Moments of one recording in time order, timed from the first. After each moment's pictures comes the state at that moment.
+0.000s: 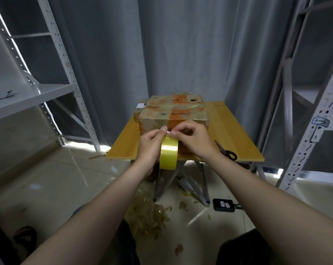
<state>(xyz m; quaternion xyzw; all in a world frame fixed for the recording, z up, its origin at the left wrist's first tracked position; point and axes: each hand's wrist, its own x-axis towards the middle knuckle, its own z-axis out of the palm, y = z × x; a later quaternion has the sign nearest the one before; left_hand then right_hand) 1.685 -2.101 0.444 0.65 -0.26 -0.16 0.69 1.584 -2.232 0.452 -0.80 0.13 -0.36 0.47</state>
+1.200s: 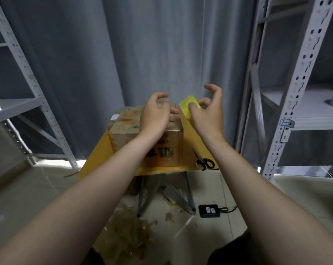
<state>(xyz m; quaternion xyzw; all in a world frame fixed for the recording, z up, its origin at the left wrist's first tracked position) 1.661 -2.218 0.535 0.64 -0.37 -0.12 0.66 1.553 -2.307 0.509 -0.66 0.25 -0.61 0.37</state>
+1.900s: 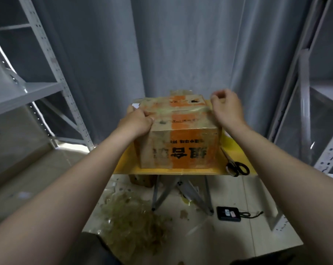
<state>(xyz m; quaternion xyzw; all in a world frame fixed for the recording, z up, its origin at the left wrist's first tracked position) 1.791 -2.168 0.510 0.91 -0.34 -0.05 0.23 1.626 -2.376 0.489 -0.77 0.35 -0.44 0.29</state>
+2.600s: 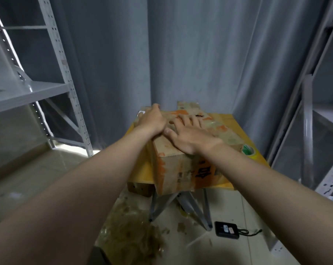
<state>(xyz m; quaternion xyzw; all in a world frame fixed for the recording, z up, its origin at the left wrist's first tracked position) 1.821 -2.201 0.514 0.90 -0.34 -0.03 0.28 1.690 -2.276 0.498 -0.97 0.25 -0.07 0.06</state>
